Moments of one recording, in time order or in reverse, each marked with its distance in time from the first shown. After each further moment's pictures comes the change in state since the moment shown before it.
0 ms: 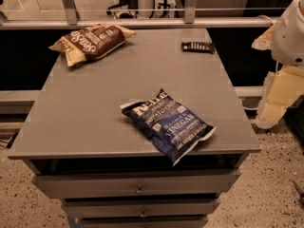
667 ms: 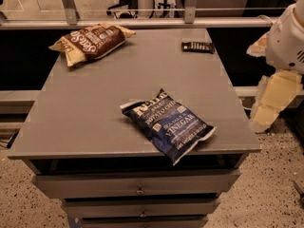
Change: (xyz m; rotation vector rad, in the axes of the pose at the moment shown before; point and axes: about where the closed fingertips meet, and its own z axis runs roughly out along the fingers) arm -0.006 0.006 0.010 -0.037 -0.032 0.022
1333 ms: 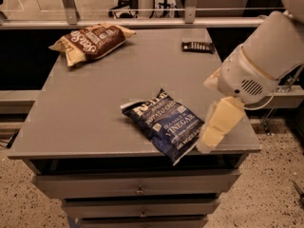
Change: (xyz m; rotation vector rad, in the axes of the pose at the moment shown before) arm -0.061 0.047 0.068 -0.219 -0.200 0.095
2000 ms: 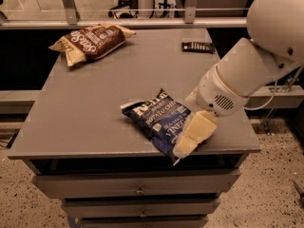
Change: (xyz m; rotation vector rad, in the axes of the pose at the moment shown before) arm -0.016 0.006 0.050 -0.053 -0.044 0.036
